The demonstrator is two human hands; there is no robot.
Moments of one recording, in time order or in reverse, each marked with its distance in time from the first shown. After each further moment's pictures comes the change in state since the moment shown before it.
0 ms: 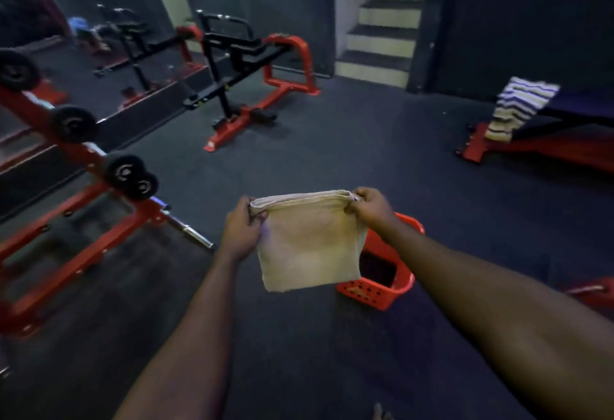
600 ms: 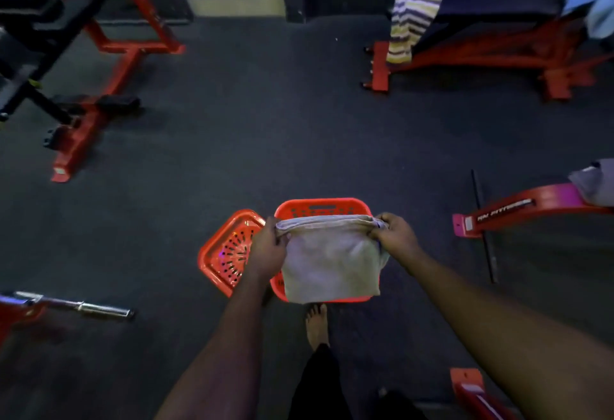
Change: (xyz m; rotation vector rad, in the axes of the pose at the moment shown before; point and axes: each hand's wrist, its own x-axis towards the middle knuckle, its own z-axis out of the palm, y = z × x) left_hand 0.208 0.016 0.295 0.017 -0.629 0.068; right_hand 0.131 0.186 -0.100 -0.007 0.338 0.567
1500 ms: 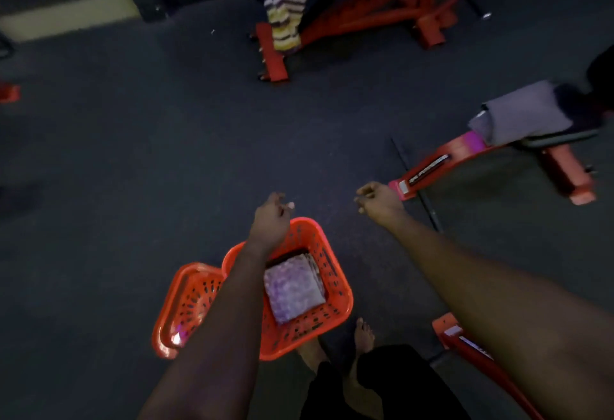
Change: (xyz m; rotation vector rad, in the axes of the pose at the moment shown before) left_hand 0.187 0.131 0.083 0.120 -0.380 0.225; right_hand 0.115 -0.006 -0.094 0.124 0.275 0.284
